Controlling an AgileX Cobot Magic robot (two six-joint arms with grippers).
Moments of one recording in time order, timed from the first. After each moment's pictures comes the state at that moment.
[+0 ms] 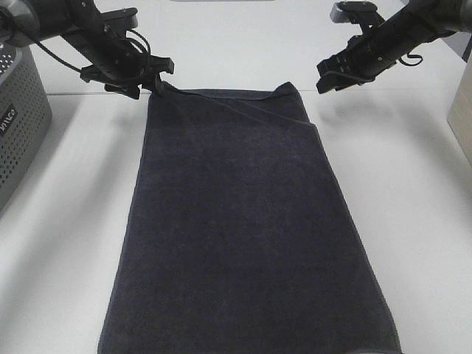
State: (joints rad) left arm -0.19 2.55 -2.26 -0.26 0.77 0.03; right arm 0.04 2.44 -2.05 0.50 0.75 -0.69
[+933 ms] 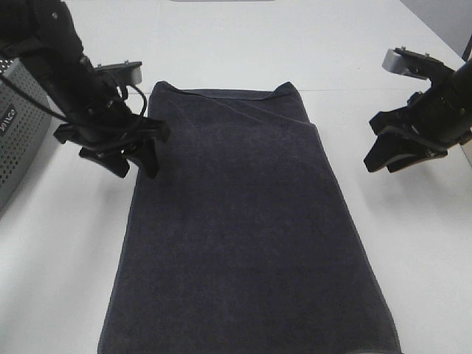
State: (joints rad) left arm -0.31 2.02 -1.37 -0.35 0.78 0.13; right arm -0.02 1.84 -1.12 0.53 0.75 -0.65
